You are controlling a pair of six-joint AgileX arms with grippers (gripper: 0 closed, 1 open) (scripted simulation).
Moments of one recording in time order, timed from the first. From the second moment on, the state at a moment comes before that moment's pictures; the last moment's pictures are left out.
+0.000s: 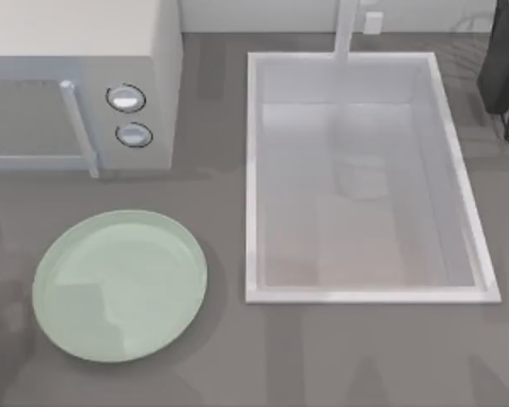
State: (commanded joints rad) left arm 0.26 1.62 0.79 -0.73 0.00 1.61; right arm 0.00 0.00 0.00 0.00 0.00 0.00
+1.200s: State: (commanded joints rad) left arm 0.26 1.70 0.72 -0.59 0.00 1.61; right arm 0.00 0.00 0.00 0.00 0.00 0.00
